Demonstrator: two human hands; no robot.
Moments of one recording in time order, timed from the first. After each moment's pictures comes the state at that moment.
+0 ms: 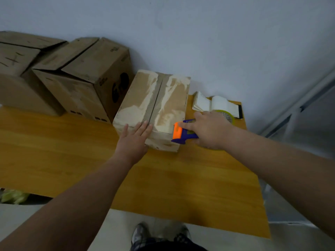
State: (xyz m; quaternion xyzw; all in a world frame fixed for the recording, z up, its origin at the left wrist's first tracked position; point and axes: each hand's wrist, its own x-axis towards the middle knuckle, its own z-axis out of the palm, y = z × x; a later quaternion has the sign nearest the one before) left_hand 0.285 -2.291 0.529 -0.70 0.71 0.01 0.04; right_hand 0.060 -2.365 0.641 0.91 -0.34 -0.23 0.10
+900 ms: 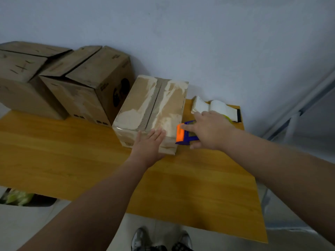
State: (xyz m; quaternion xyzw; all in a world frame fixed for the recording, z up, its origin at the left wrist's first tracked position) left_hand 0.231 -2.297 0.540 -0.70 0.71 0.06 0.07; right_hand 0.040 -2.361 0.657 0.92 -0.32 -0.20 0.13
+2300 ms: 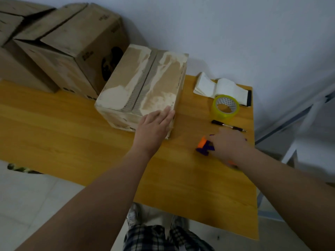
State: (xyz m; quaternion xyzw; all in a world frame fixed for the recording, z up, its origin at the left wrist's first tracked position) left_hand 0.183 -2.317 0.502 -0.71 0.70 -0.04 -0.07; right_hand -0.035 -2.388 0.541 0.85 -0.43 -0.31 -0.02
